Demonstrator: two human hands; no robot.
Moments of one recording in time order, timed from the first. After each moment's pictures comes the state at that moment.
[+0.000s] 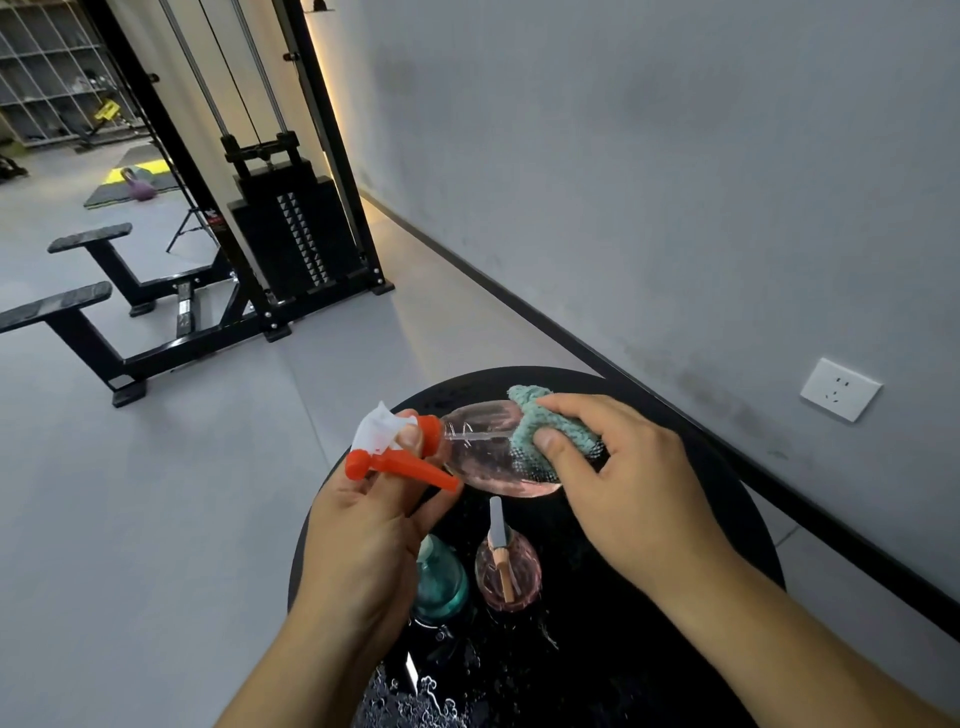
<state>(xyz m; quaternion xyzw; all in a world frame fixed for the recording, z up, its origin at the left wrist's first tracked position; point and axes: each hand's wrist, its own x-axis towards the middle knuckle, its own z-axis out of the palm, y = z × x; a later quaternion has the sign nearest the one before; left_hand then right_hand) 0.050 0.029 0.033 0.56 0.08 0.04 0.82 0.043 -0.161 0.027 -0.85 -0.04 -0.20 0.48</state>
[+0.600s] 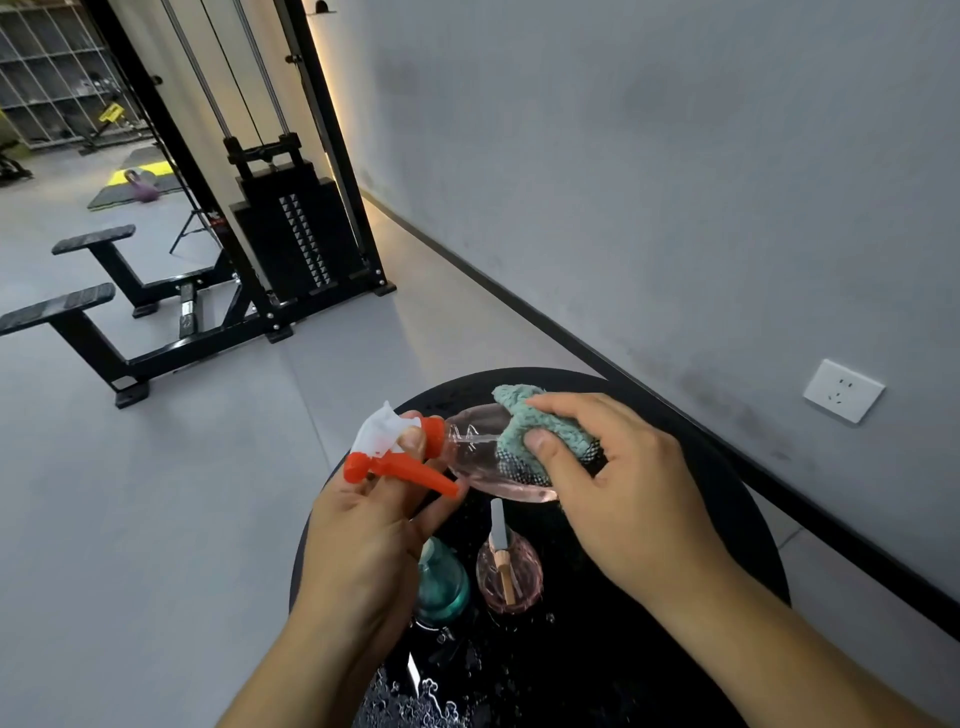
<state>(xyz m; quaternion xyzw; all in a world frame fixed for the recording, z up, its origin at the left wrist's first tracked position) 0.050 0.030 0.033 0.56 0.08 0.04 0.82 0.039 -0.154 0.029 -0.83 -0.05 -0.21 0.52</state>
